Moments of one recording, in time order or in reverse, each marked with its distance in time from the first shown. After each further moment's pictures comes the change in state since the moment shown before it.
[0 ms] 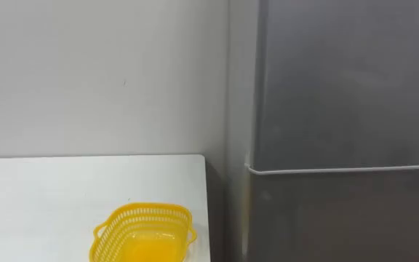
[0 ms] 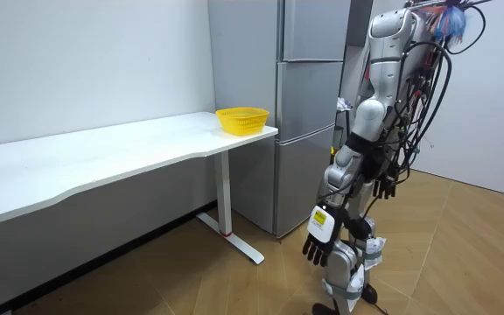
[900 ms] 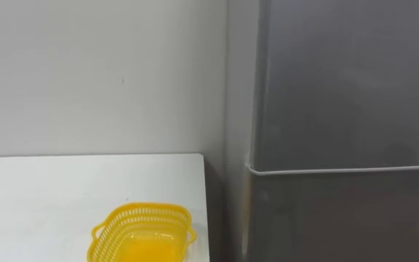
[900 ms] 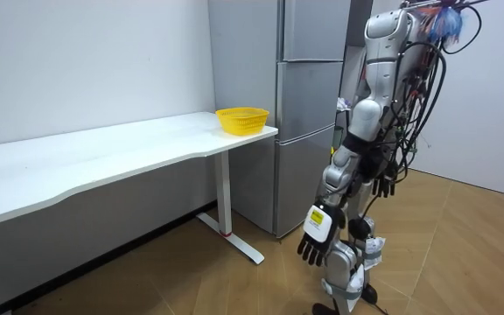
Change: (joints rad) left arm 0.001 0.001 0.002 -0.002 -0.096 -0.010 0.070; right arm -0.004 0.001 -0.007 0.000 0.020 -0.001 -0.036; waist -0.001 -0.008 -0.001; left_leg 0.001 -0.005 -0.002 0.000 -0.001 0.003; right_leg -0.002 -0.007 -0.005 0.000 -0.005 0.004
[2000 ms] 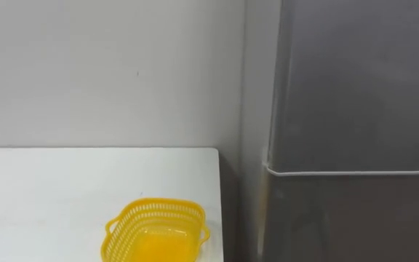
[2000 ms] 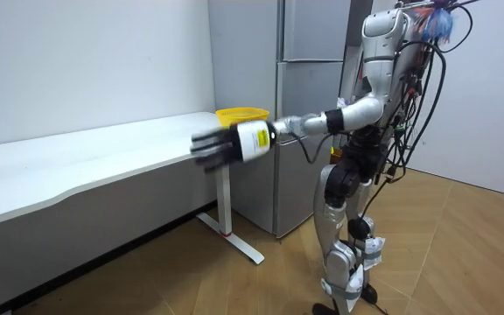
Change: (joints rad) left arm -0.031 0.007 0.396 -0.991 -0.449 -0.331 0.828; right arm 0.031 -0.012 -0.117 -0.072 0.034 -0.167 -0.170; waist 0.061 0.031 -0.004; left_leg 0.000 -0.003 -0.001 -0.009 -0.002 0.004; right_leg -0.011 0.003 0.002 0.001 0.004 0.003
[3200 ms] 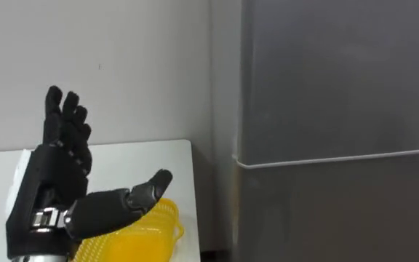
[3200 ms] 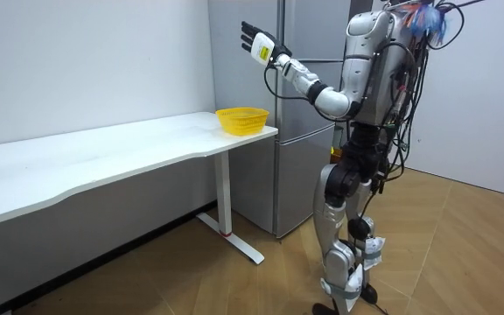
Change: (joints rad) left arm -0.178 0.037 -0.486 -0.631 -0.090 0.029 -0.799; right arm -0.104 0.004 0.048 0.114 -0.044 -0.018 0.136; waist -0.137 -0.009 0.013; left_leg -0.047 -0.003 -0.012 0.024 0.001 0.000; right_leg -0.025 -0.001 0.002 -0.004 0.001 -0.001
